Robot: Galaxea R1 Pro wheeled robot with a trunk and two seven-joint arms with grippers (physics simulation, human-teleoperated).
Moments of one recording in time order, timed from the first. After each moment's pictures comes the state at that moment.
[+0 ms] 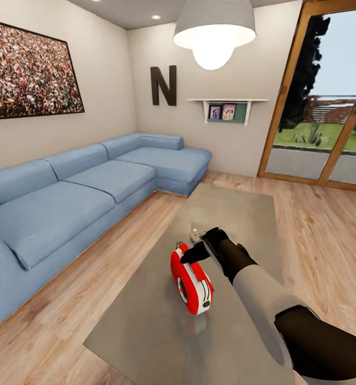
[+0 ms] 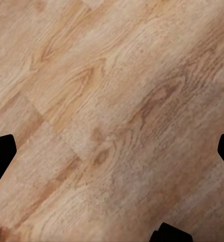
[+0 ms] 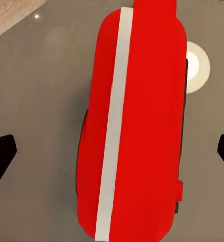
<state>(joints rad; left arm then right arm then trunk) 0.05 0.01 0.31 -0.72 -0.01 -0.09 0.15 -1.03 0.17 0.25 -0.55 0.19 0.85 0.36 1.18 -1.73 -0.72</state>
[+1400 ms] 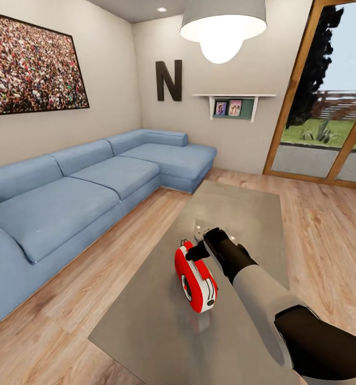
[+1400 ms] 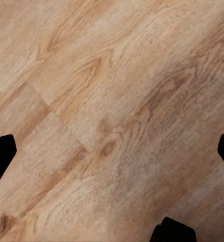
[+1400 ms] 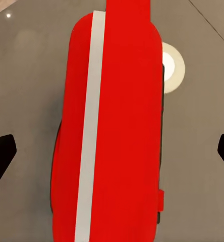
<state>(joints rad) 0.05 0.01 0.31 -0.72 -0.01 -0.09 0.15 -1.03 0.17 0.24 -0.55 0.18 0.83 0.23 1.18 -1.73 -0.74</state>
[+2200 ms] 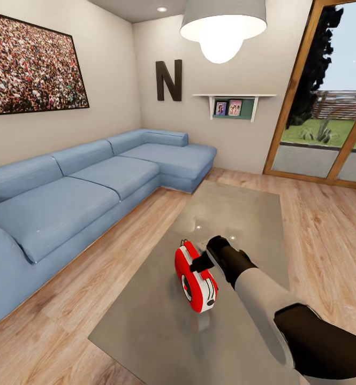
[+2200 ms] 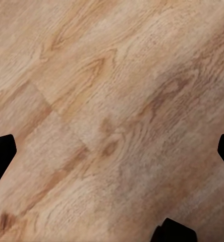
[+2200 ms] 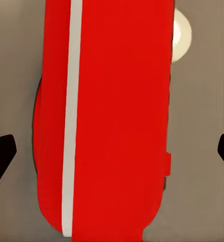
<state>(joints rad) 0.05 0.01 0.33 -0.72 -0.01 -0.09 0.15 -1.03 0.16 0.24 -0.43 0.17 0.83 0.22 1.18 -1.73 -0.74</state>
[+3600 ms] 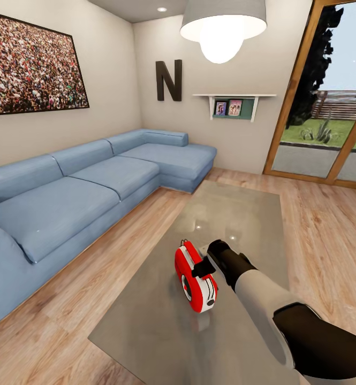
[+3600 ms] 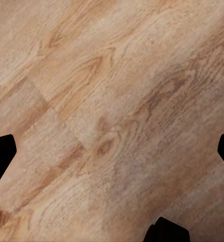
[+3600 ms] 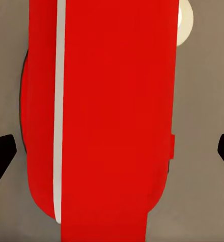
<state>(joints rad) 0.05 0.00 0.34 -0.72 0.00 -0.09 0.15 -1.03 0.16 0.24 -0.37 0.17 0.83 0.21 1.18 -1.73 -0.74</state>
